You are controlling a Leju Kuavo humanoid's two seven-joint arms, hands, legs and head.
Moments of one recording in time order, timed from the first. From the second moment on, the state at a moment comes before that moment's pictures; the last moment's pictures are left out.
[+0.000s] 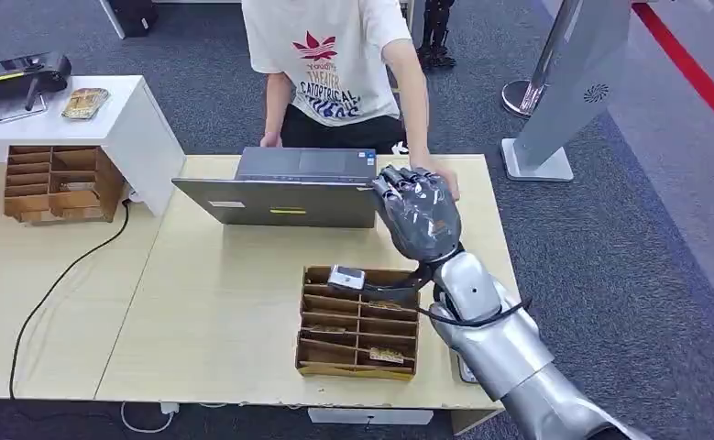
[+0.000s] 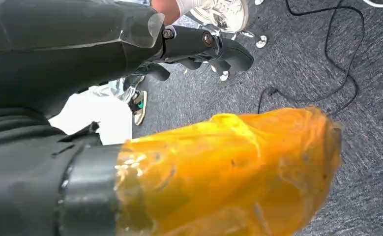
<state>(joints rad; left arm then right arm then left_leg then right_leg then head) -0.12 -0.18 0.72 -0.19 -1.56 0.15 0.35 -0.63 0.03 0.61 -1.08 1.34 -0.66 -0.09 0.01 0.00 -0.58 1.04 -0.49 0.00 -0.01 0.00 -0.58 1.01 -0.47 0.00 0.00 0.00</state>
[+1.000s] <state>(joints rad) -0.07 -0.18 0.78 -0.19 -1.45 0.22 0.34 -0.29 0.13 0.20 -1.54 -0.06 -0.15 -0.15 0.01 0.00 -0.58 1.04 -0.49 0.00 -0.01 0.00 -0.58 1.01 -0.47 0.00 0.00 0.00</state>
